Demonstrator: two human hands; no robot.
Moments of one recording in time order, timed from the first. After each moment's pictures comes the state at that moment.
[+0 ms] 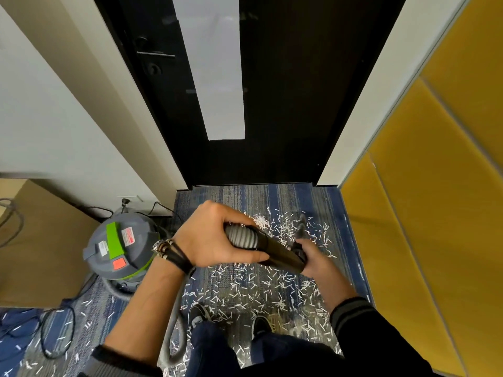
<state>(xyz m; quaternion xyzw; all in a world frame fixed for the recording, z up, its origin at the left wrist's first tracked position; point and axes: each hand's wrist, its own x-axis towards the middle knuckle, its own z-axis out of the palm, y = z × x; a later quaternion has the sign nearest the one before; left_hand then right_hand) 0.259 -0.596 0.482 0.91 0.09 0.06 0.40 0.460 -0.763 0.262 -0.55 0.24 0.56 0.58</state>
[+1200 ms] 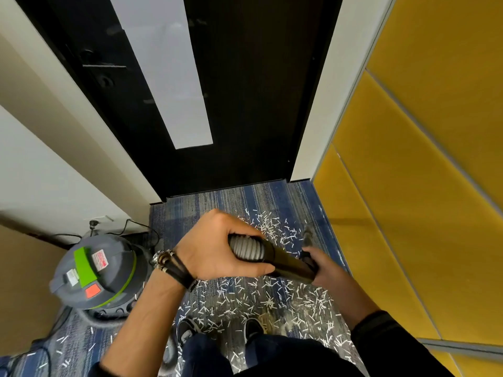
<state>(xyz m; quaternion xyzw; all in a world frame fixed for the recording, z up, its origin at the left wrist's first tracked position) 0.298 -0.636 0.488 0.91 -0.03 0.04 0.40 0.482 -0.849 0.268 -0.55 0.28 0.51 0.59</state>
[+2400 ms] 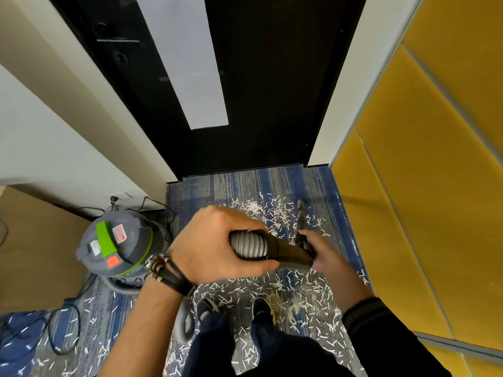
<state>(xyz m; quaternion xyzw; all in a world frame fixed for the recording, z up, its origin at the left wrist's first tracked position) 0.283 -0.654 0.505 0.93 0.03 0.06 0.35 0.475 -0.818 0.275 -0.54 0.26 0.54 0.59</state>
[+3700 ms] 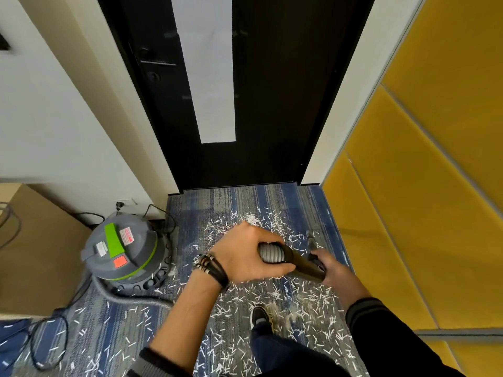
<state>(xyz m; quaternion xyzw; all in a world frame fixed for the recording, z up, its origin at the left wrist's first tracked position) 0.187 -0.676 0.479 0.92 0.02 0.02 0.39 0.391 -0.863 0.282 -0.69 0.23 0.48 0.49</state>
